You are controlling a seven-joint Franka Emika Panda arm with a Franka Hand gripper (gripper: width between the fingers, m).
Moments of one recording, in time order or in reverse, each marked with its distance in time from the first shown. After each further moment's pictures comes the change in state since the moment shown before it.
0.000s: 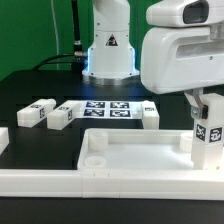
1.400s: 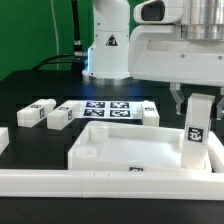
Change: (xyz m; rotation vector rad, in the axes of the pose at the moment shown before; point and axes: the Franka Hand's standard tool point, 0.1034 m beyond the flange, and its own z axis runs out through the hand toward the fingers) arm -0.007 0.017 0.000 -0.023 0.001 0.889
